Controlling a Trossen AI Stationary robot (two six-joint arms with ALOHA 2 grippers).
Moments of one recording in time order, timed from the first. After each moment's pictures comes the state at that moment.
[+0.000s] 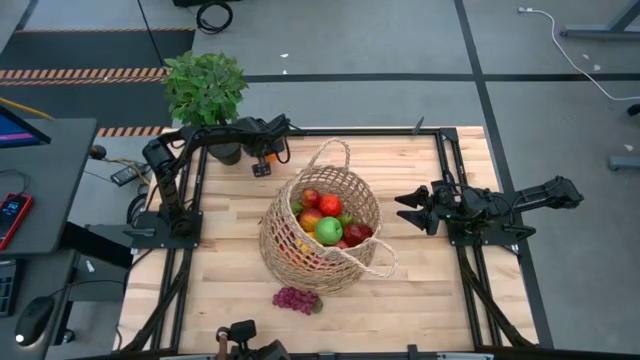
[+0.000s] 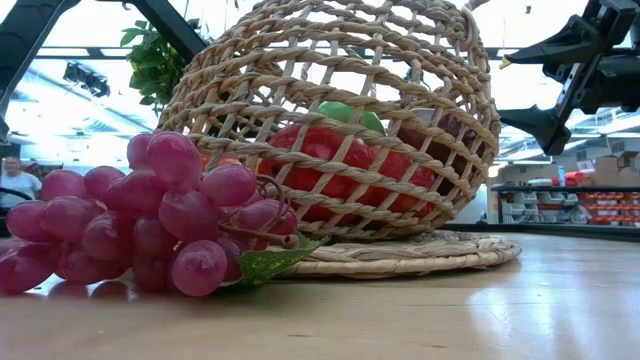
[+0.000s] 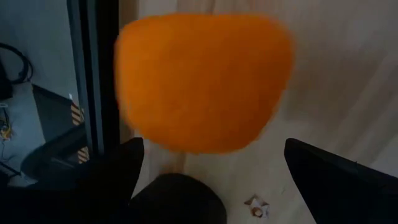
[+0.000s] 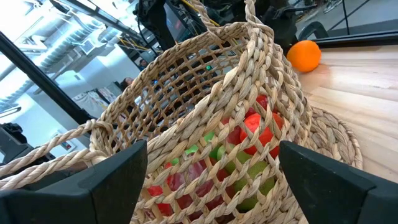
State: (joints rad) left arm 0.67 1.87 1.22 -0.78 -0.40 0.48; right arm 0.18 0.16 0.01 0.16 0.31 0.65
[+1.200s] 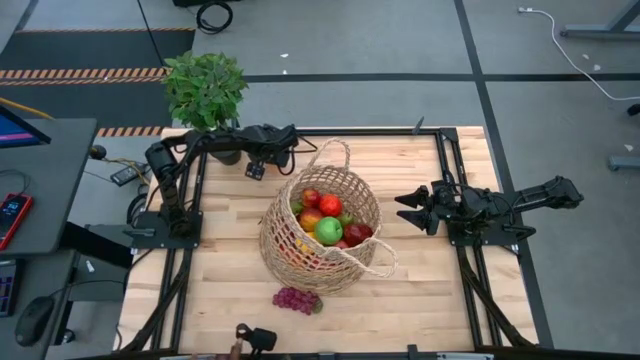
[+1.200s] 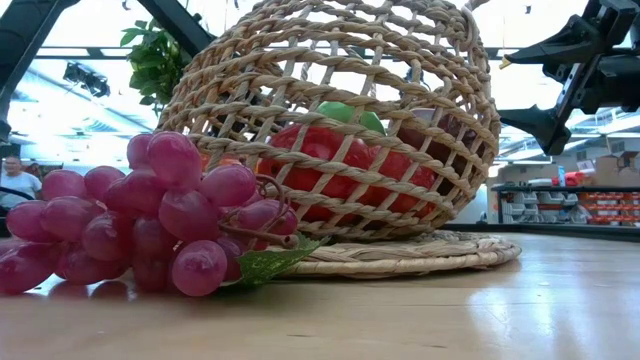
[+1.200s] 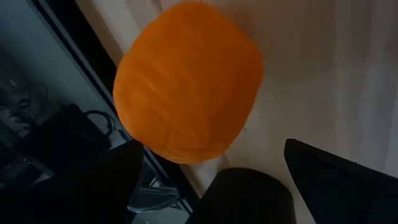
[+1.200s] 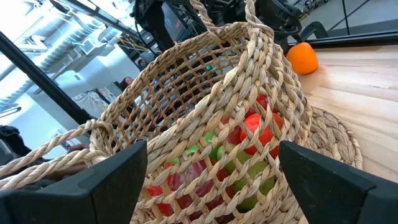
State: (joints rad) left arm 0.57 1.87 1.22 -0.77 -0.57 0.93; right arm 0.18 0.16 0.01 0.16 0.31 0.65
